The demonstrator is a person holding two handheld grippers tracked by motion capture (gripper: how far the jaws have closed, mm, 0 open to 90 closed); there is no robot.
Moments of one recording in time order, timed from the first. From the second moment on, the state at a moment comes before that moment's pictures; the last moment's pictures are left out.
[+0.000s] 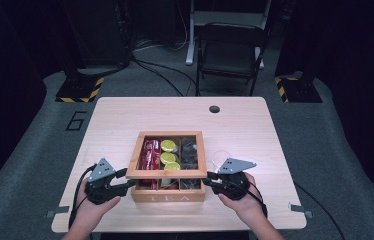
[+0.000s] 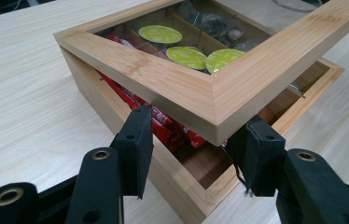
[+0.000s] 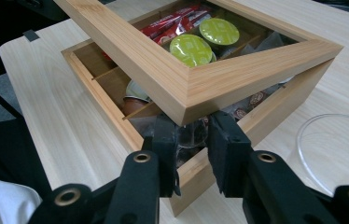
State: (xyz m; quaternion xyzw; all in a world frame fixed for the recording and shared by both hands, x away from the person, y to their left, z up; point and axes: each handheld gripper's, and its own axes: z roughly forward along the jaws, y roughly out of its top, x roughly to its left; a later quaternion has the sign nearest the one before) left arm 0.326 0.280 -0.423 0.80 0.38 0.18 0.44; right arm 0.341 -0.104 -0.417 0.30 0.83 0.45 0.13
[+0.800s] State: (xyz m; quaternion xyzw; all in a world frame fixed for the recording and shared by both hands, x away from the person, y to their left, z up) left arm 0.329 0.279 -0.403 0.79 0.37 0.20 0.45; right arm 0.340 -0.102 -0.399 0.31 0.81 0.46 0.16
